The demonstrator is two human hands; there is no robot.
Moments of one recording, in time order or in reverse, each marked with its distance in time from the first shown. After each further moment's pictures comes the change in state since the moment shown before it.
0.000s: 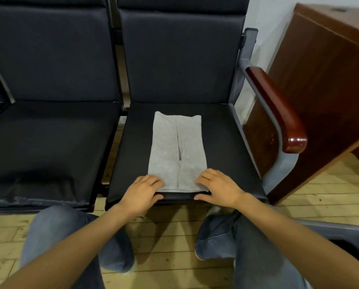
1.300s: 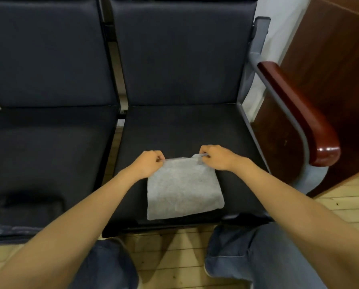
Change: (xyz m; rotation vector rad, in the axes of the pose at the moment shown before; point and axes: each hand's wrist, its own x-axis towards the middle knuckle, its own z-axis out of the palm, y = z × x) left_hand 0.121 -0.059 -0.047 -0.477 -0.151 -0.375; right_hand 0.116 0.054 -0.049 0.322 -0.236 0.420
